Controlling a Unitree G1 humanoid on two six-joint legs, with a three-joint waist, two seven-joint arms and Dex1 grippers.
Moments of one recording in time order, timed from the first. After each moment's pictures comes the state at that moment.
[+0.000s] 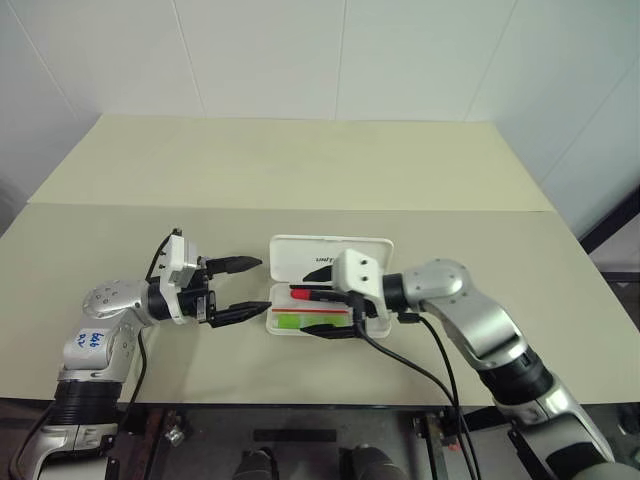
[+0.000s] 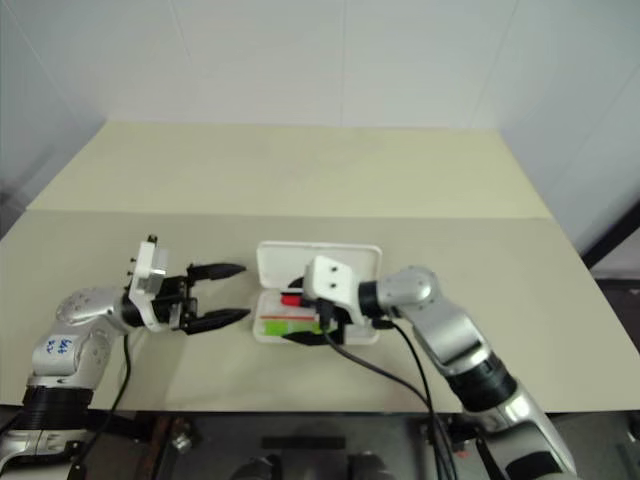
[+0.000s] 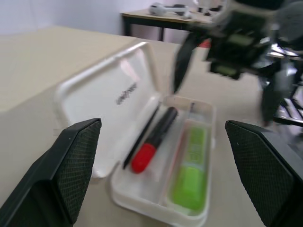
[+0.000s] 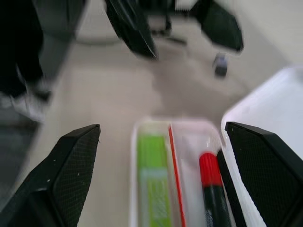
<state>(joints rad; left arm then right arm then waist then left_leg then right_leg) -0.41 0.62 0.18 0.08 -0.52 0.23 -1.17 -0.59 -0.45 0.27 -0.27 0.28 0.48 1.05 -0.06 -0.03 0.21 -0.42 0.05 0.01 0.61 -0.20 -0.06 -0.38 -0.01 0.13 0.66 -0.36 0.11</state>
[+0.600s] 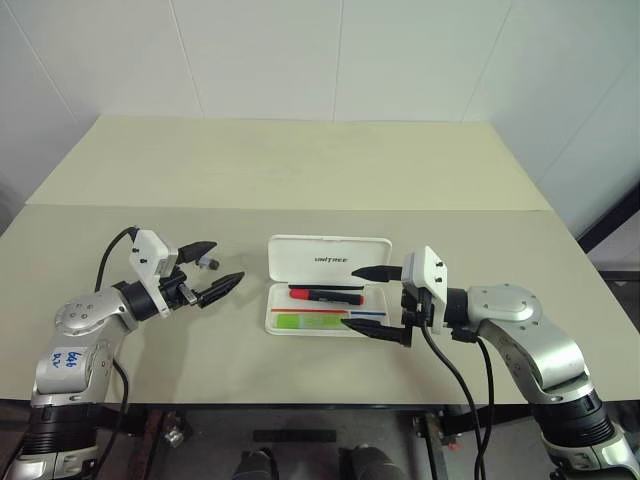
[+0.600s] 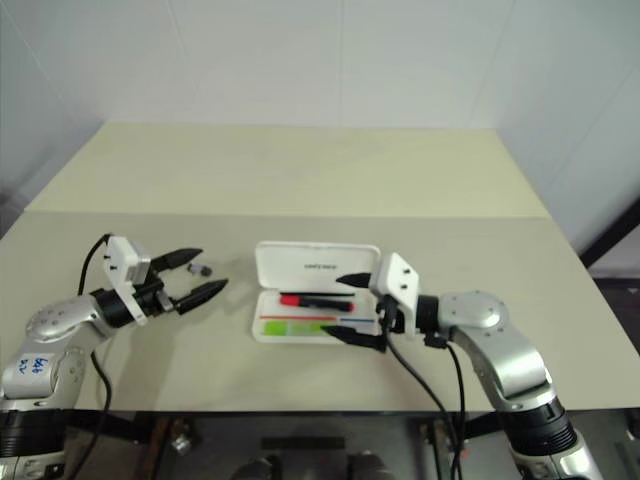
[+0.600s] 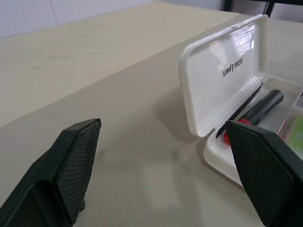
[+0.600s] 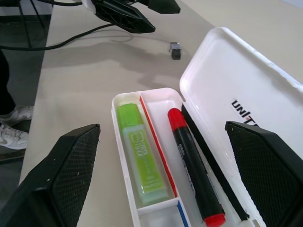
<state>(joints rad) -0.30 0.67 0.26 -0.03 -0.44 0.27 -0.85 -0.42 -0.57 0.10 -0.33 0.38 0.46 0.99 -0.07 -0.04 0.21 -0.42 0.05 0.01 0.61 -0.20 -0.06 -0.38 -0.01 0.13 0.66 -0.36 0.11</state>
